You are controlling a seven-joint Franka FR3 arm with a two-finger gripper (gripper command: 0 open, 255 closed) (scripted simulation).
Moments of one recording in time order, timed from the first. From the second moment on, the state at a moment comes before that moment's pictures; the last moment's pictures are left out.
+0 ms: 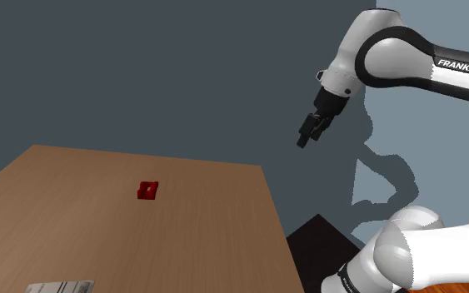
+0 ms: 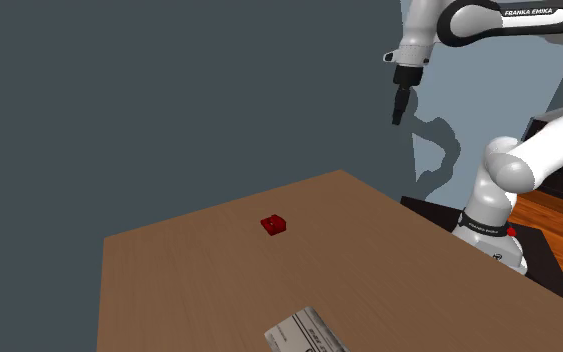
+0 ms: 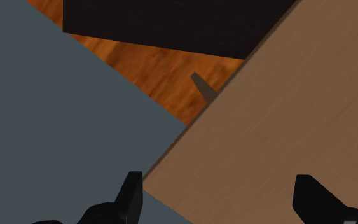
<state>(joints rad) 0.02 -0.77 0.04 -2.39 0.06 1.67 -0.08</state>
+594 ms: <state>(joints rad) 0.05 -0.63 0.18 -2.37 0.13 1.80 0.09</state>
